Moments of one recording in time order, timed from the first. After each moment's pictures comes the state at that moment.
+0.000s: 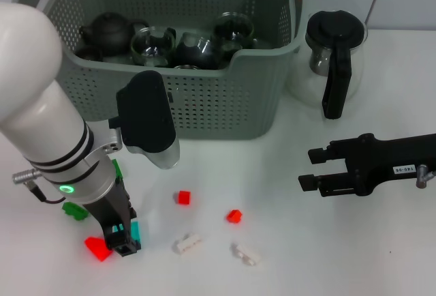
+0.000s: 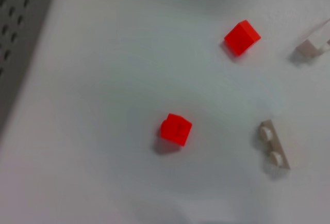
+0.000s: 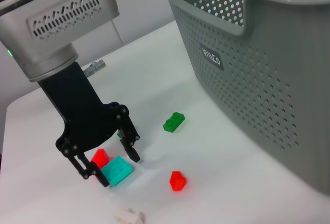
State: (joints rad) left arm -0.52 -2.17 1.55 1.34 2.80 1.63 -2.17; right arm 0.61 2.05 -0.82 -0.68 -2.17 -1.55 1.59
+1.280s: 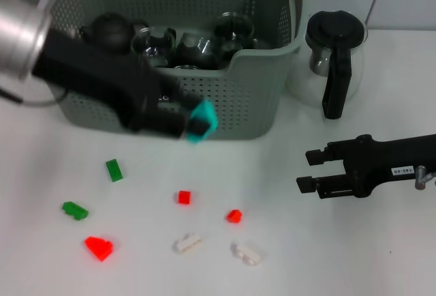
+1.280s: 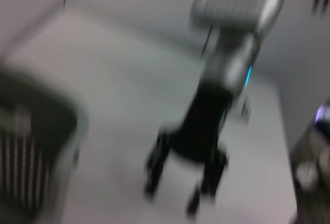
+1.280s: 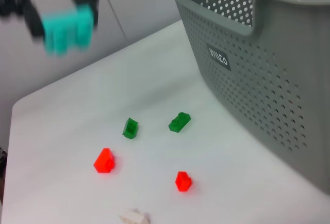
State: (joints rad) left arm -0.72 -2.07 0.78 1.33 2.15 2.03 -2.04; right arm 0.61 2.05 -0.83 -0.68 -2.17 -1.56 1.59
